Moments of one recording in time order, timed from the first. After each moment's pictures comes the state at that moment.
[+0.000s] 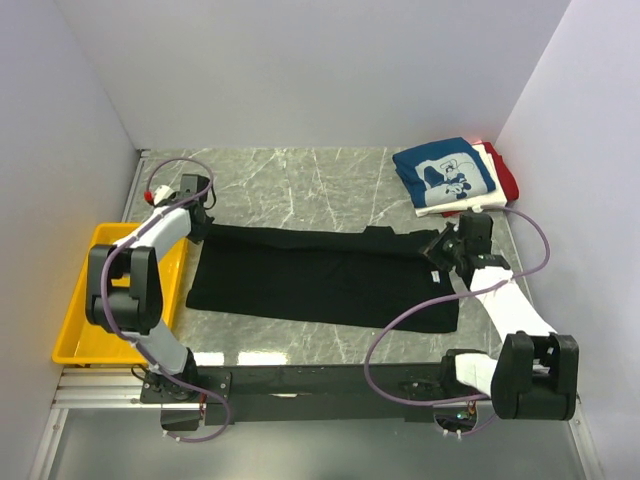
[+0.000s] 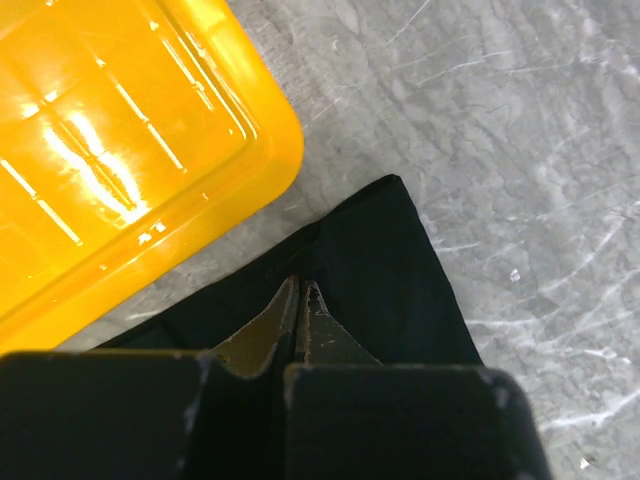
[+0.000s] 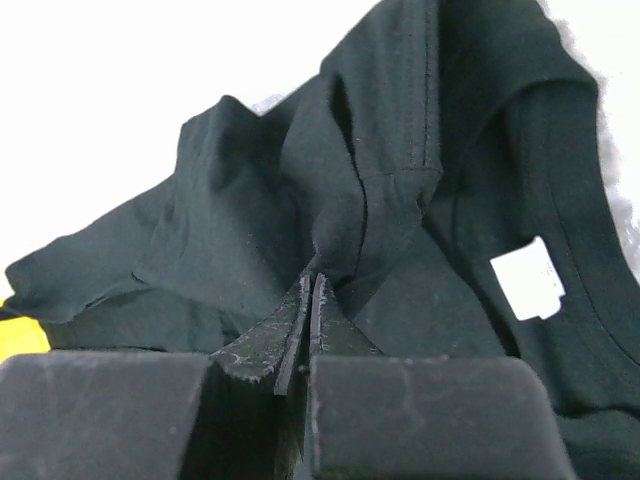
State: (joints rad) left arm -0.07 1.68 1.11 -0.51 -0.42 -1.03; right arm -0.04 1.16 0.66 -0.26 -0.18 0.67
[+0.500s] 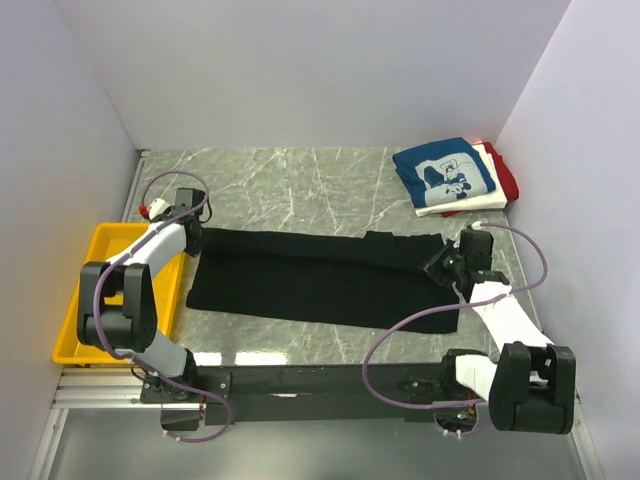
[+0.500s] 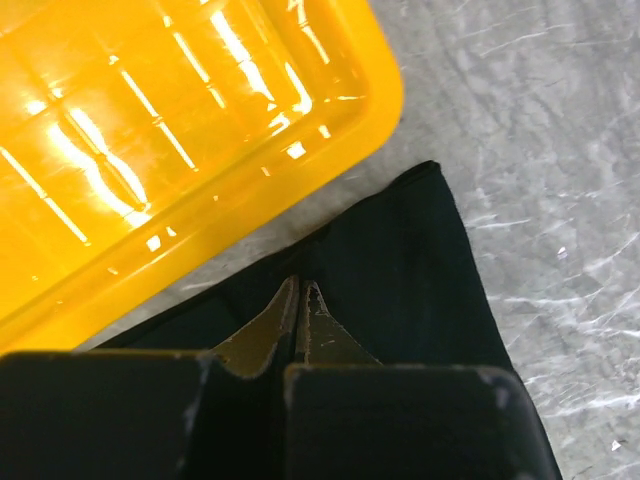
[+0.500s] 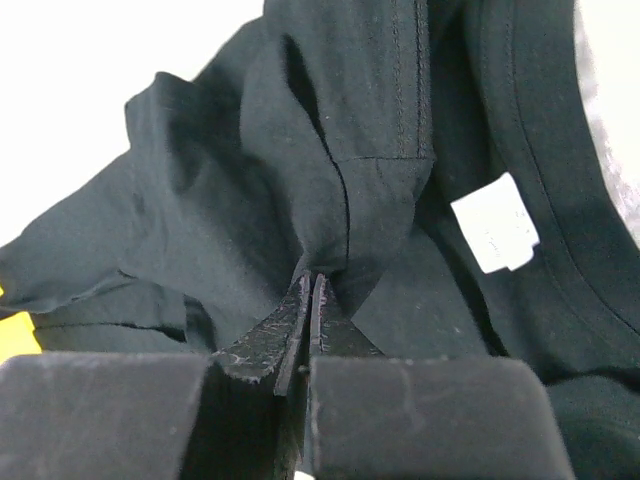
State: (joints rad) left arm -0.06 1.55 0.97 -0.47 -0.41 -1.04; right arm -0.08 1.09 0.52 -0.24 -0.23 0.67
